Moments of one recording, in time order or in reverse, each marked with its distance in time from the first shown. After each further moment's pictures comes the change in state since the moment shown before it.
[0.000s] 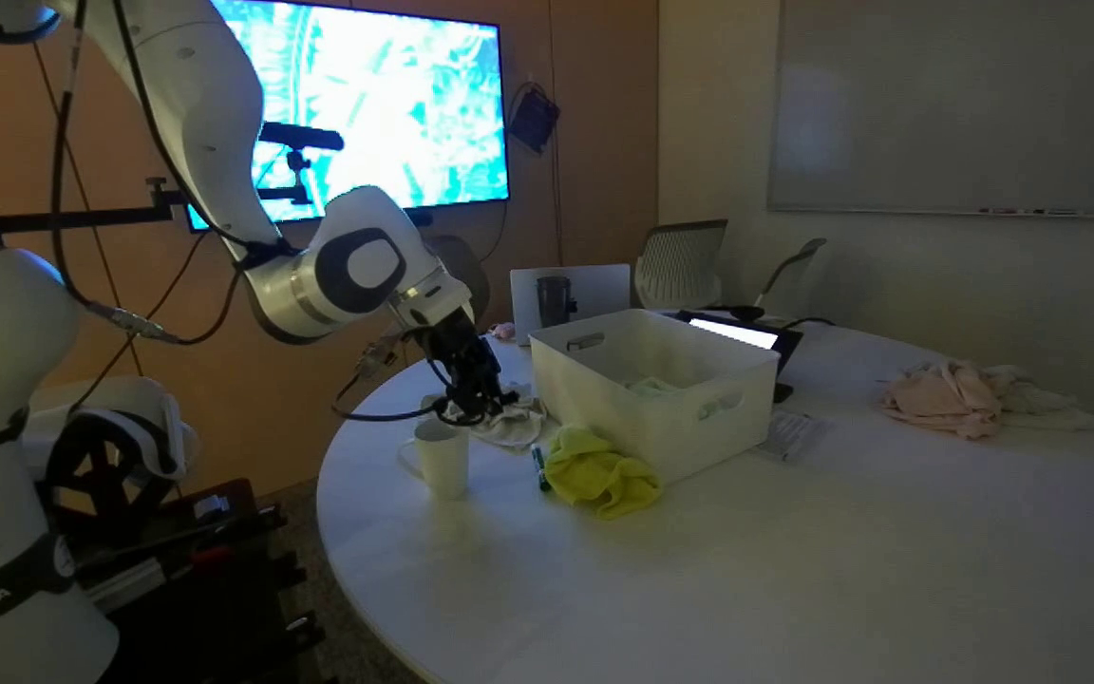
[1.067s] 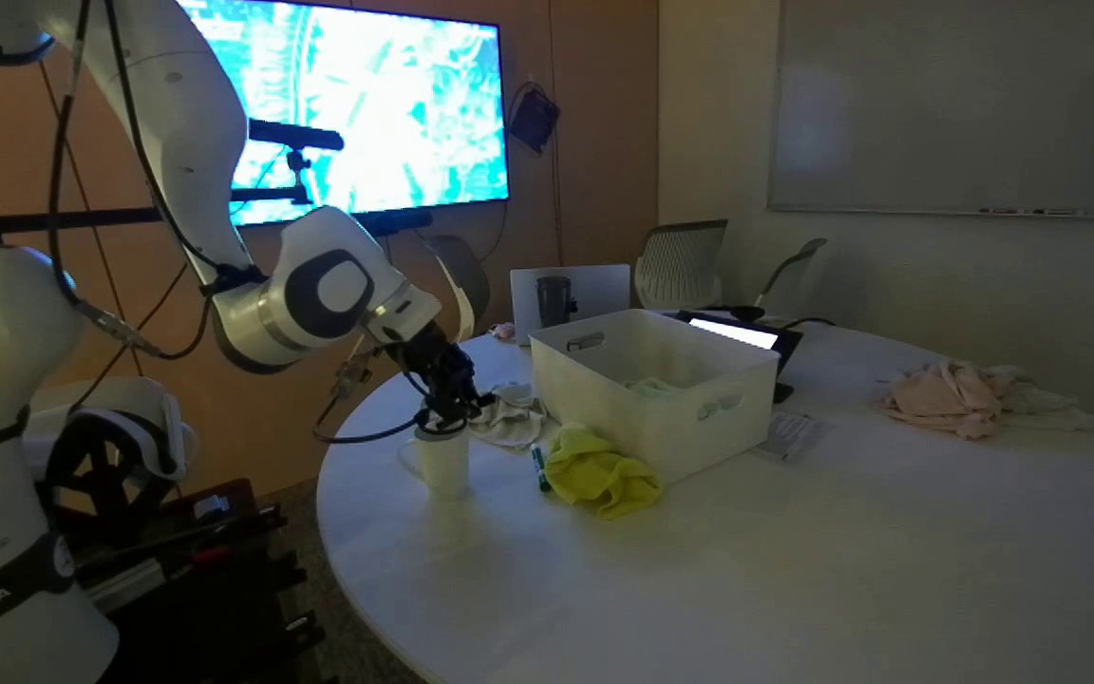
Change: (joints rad) arm 0.105 0.084 -0.034 -0.100 0.000 0.230 0.010
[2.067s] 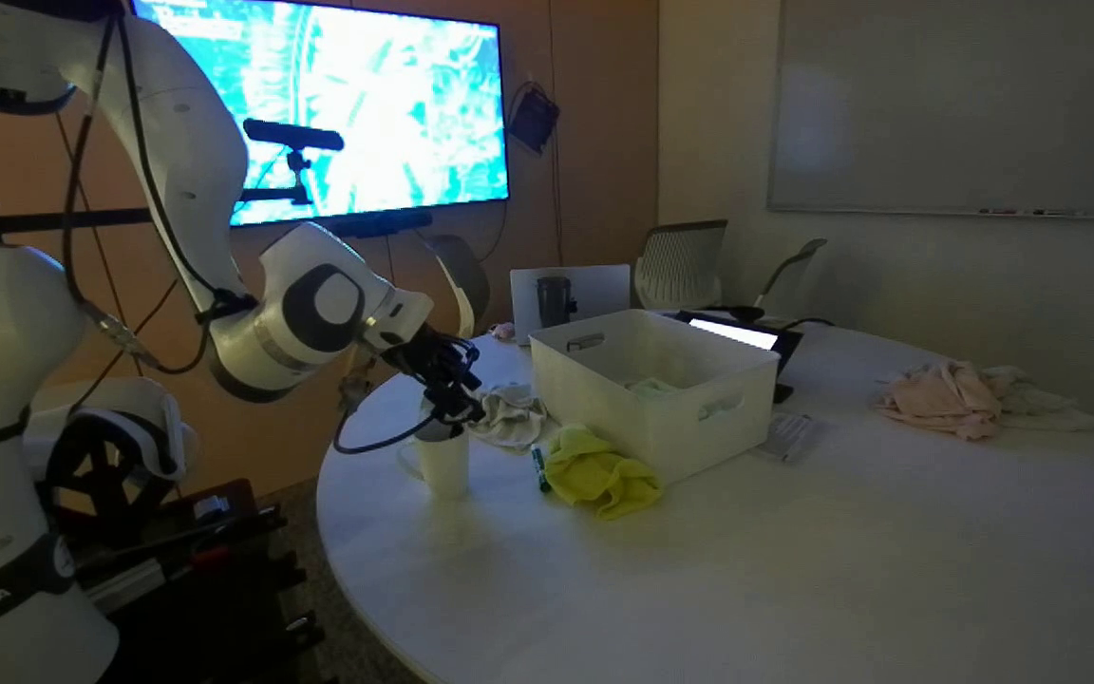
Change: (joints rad) arm 0.048 0.167 -0.024 -0.013 -0.021 0.224 -0.017
